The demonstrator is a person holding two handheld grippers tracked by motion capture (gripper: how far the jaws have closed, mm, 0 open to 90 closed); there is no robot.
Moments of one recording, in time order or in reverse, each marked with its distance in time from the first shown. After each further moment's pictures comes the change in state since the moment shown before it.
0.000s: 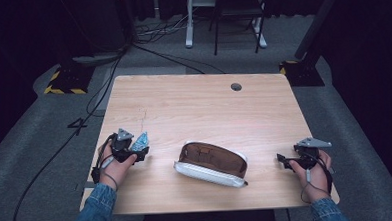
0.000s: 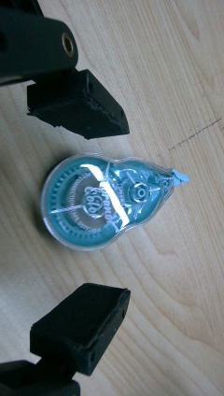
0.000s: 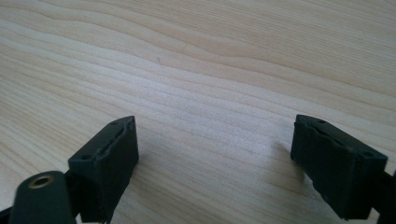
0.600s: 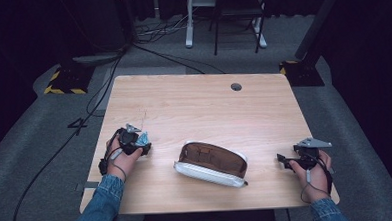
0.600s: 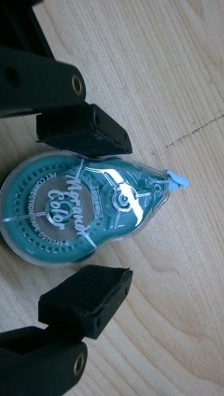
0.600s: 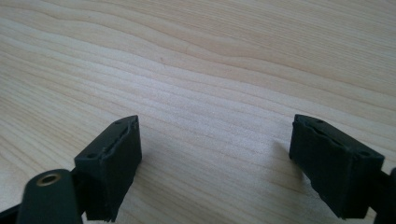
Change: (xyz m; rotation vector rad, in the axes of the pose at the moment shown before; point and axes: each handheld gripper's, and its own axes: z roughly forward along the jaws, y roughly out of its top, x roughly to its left) left arm -0.002 0.017 0.019 0.114 0.033 0.009; right arm 0.000 -0.001 -0.001 -0.004 0.009 -0.005
